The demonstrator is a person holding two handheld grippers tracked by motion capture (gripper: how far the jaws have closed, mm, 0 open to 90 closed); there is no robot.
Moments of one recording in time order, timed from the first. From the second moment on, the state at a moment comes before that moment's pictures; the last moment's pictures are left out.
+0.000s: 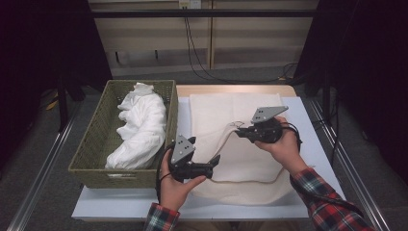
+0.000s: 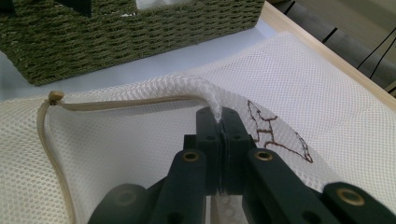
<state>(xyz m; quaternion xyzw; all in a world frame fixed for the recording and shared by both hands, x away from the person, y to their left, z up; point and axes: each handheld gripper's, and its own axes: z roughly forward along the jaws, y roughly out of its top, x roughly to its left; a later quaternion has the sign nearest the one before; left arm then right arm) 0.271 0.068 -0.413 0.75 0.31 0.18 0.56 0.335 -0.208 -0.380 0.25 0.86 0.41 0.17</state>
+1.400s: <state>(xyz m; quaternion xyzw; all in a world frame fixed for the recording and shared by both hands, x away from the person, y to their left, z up) 0.273 0.068 -0.419 0.76 0.31 0.17 0.54 0.361 -0.212 -0.347 0.24 0.86 0.40 0.19</state>
